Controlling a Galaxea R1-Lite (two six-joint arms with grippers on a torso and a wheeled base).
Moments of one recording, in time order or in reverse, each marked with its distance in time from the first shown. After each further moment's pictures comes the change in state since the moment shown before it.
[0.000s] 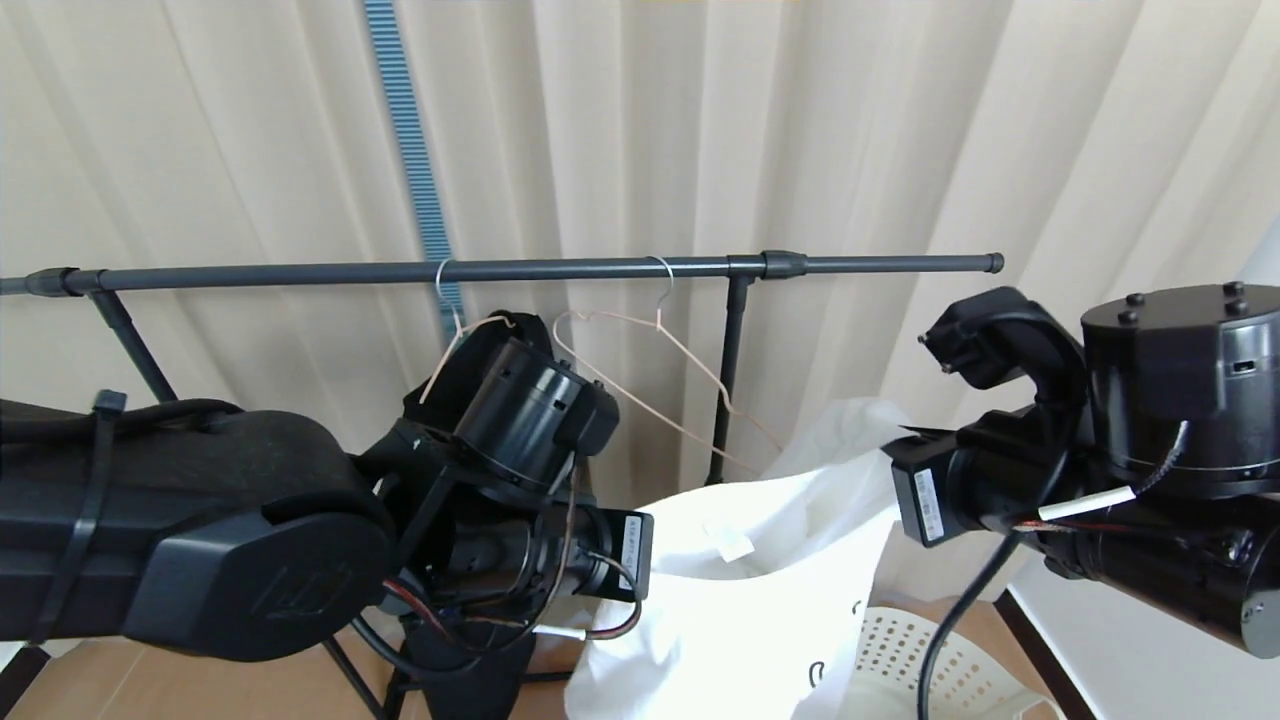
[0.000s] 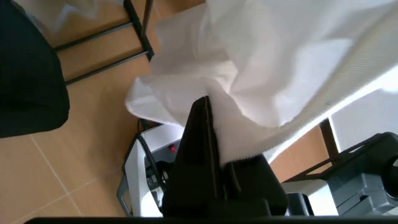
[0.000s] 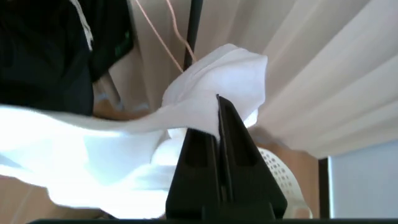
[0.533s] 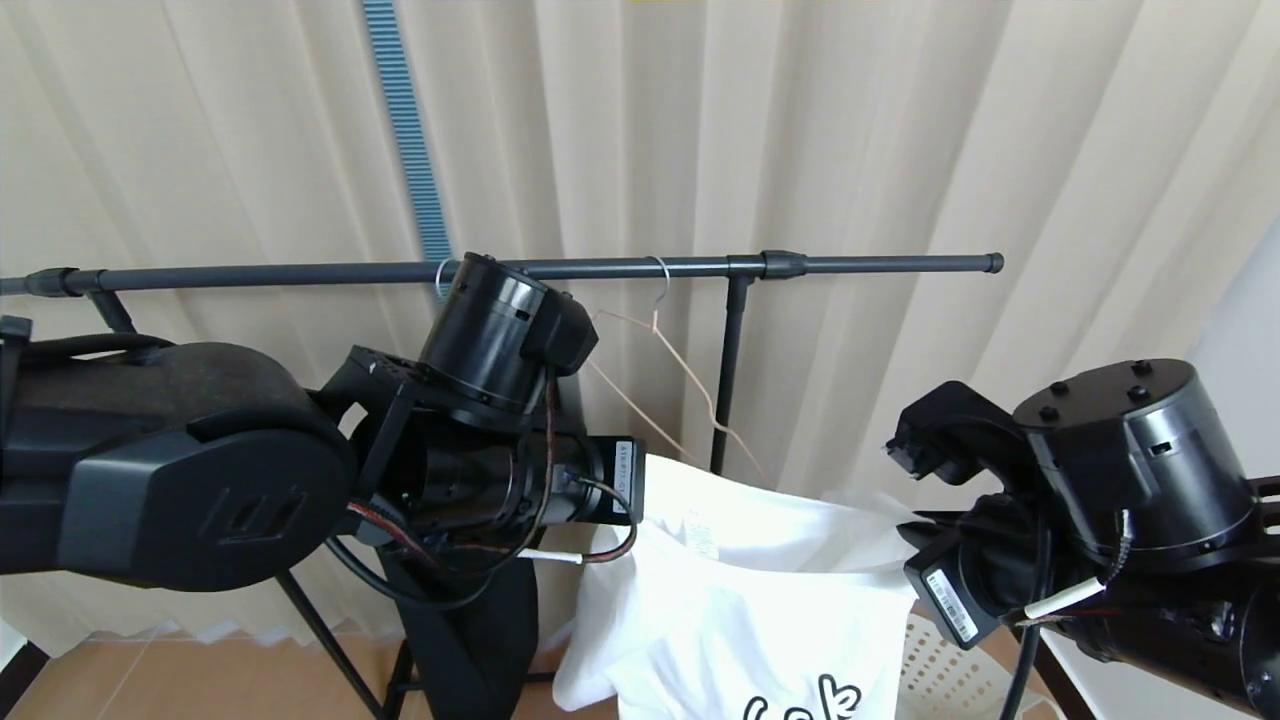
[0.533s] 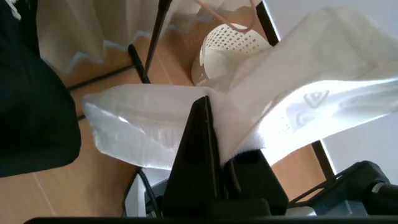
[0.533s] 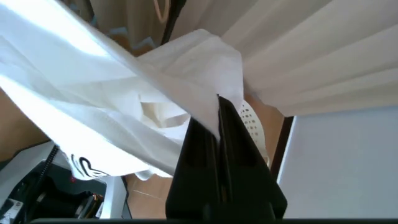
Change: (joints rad) left arm 0.034 -0.025 -0.099 0.006 0.011 0.037; right arm 0.049 0.004 0.005 0.252 -0.035 -0.047
